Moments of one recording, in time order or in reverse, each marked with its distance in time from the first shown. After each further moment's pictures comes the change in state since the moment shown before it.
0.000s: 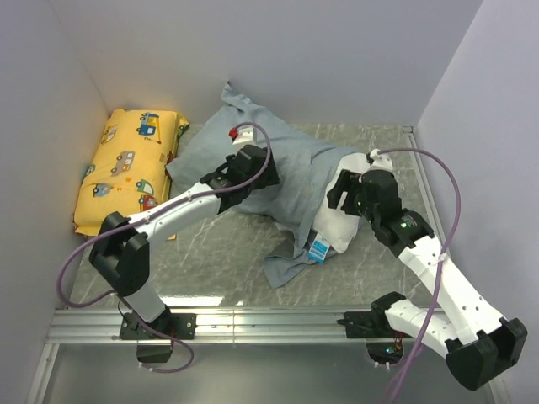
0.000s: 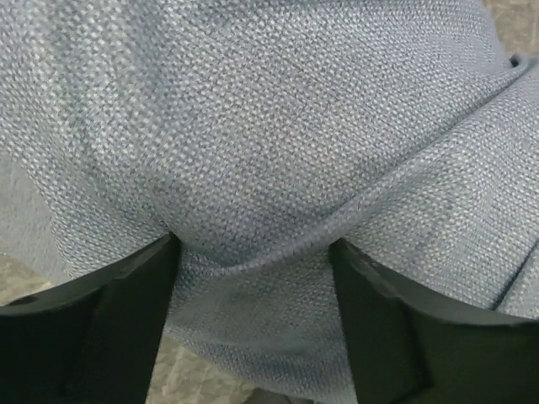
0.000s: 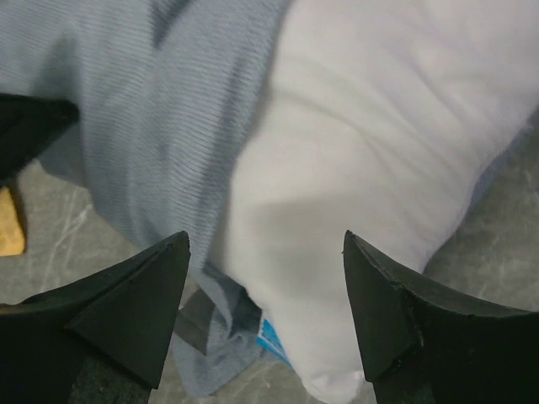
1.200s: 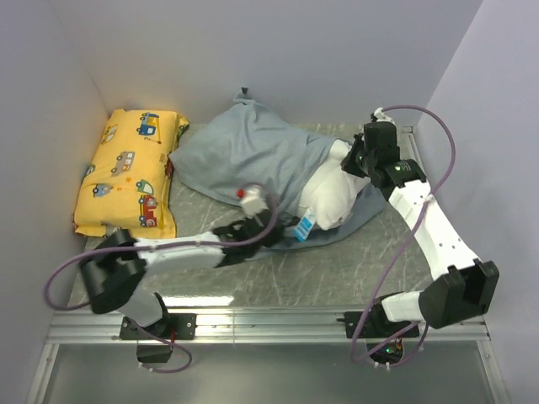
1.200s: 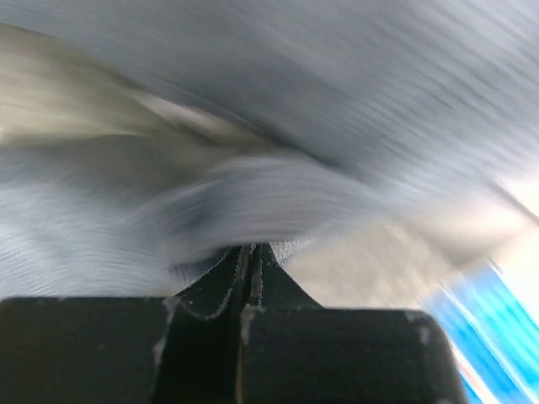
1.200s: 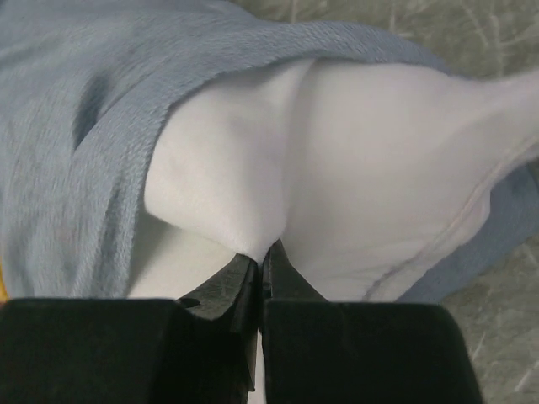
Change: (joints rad) left arm -0.263 -0.173 -0.476 0.228 -0.079 -0.407; right arm -0.160 0.358 0.360 -0.074 -0.092 0.009
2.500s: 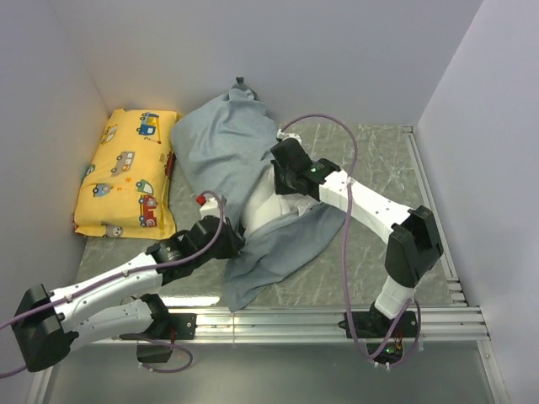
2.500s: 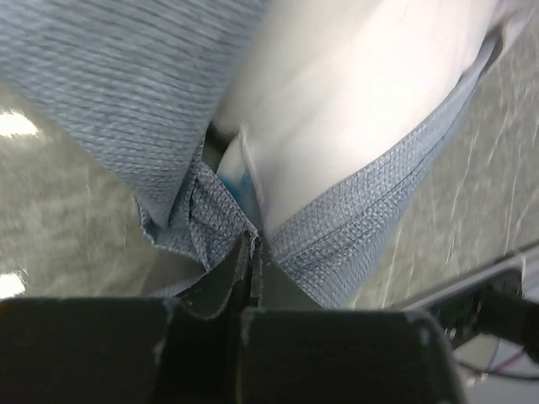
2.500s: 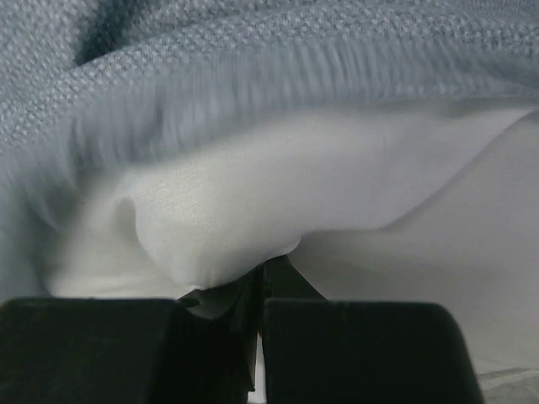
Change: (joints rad) left arm 0.097 -0.468 -0.151 -0.344 0.218 0.232; right arm 0.439 0.383 0.148 0.022 0.144 -0.064
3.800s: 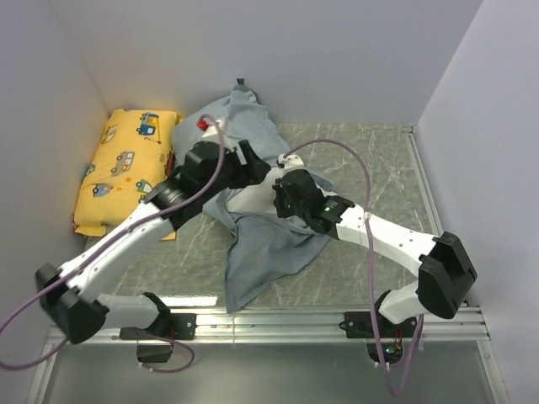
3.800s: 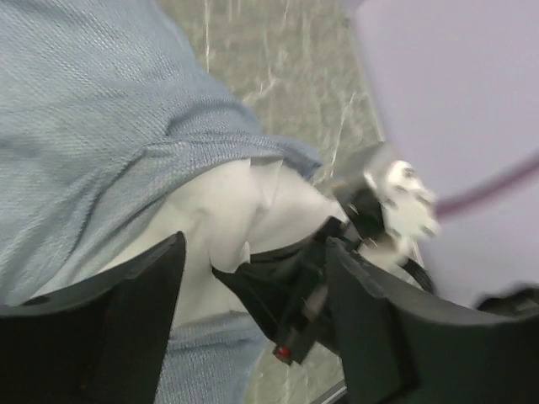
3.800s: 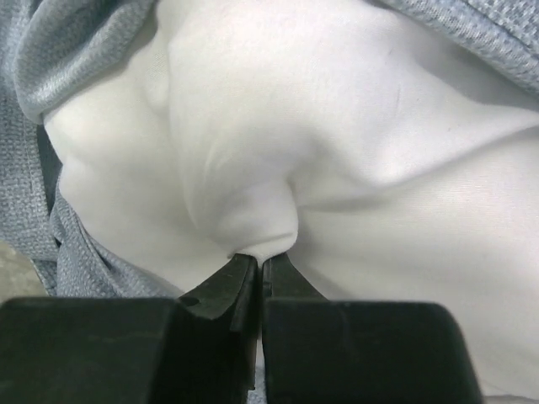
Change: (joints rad) left arm 0.192 0.343 0.631 0.015 0.160 0.203; right arm 0.106 -0.265 -0.394 0.336 0.003 -0.084
